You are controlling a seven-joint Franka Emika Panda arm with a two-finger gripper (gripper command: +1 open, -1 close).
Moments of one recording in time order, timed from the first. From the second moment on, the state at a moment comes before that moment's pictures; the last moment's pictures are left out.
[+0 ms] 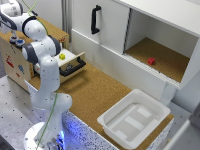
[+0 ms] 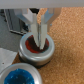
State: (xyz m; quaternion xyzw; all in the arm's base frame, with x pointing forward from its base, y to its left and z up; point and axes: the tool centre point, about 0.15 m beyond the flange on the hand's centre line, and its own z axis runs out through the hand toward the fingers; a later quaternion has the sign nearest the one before) arm 0.167 0.598 0.464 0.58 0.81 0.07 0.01
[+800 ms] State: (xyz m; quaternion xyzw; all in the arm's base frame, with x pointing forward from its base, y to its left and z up) arm 0.207 0.558 0.536 0.67 0.74 0.08 0.06
